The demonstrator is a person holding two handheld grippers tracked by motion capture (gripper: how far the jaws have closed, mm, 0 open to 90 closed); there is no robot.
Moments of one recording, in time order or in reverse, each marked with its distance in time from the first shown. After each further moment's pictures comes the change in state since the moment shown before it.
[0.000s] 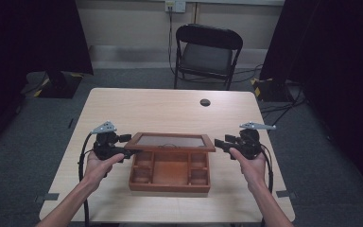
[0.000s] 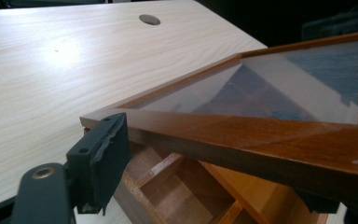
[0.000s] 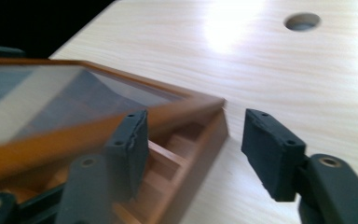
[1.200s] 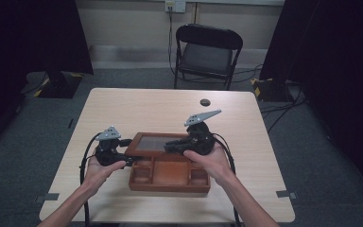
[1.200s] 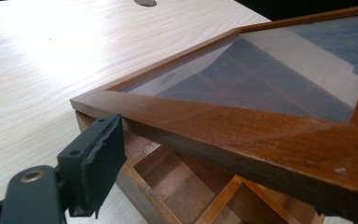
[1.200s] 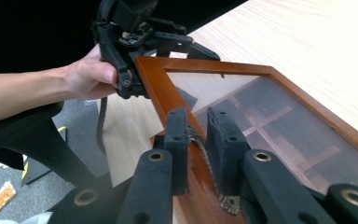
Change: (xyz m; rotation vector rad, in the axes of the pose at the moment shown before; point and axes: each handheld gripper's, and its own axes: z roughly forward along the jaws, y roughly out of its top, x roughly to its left) left arm -0.012 -0.009 0.002 0.055 0.020 0.075; right arm 0.131 0.050 0.043 0.179 0.454 -0.283
